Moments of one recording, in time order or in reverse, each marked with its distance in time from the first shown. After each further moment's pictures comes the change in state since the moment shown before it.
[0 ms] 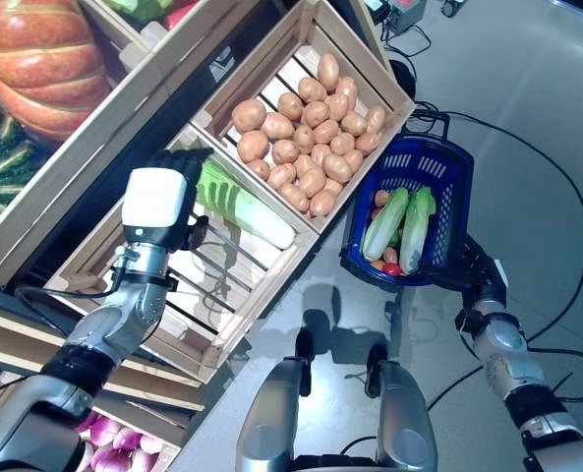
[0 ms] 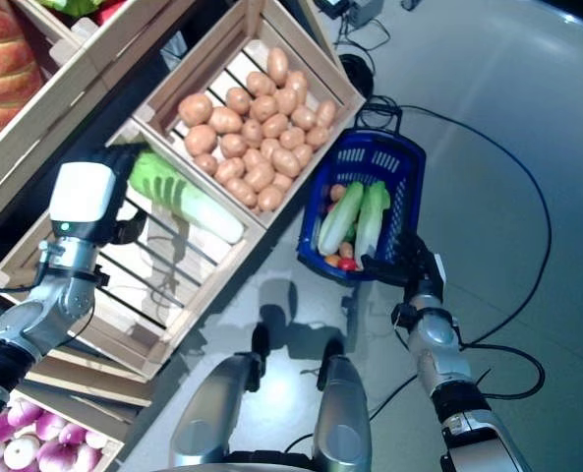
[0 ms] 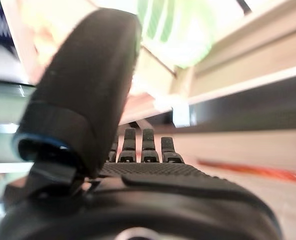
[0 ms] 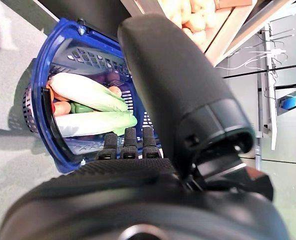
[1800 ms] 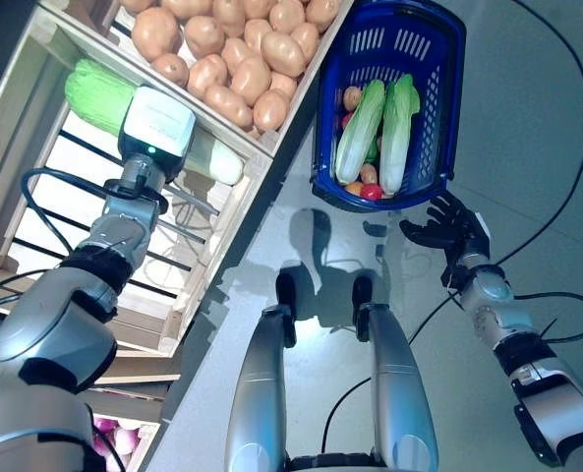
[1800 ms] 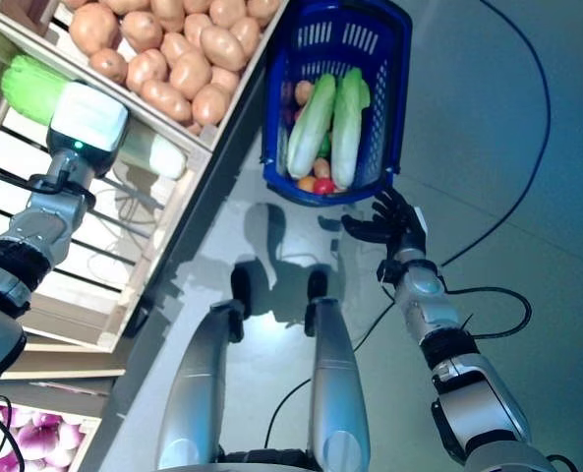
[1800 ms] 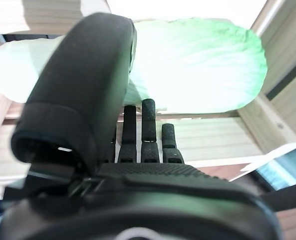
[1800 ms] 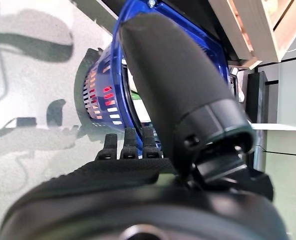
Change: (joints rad) left arm -0.602 -0.065 -0.354 0.475 0.356 0.225 -0.176; right arm -0.282 -0.027 0.149 0.115 0.122 0.039 0.020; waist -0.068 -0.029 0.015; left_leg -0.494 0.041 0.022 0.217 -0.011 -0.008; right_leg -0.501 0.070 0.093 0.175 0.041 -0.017
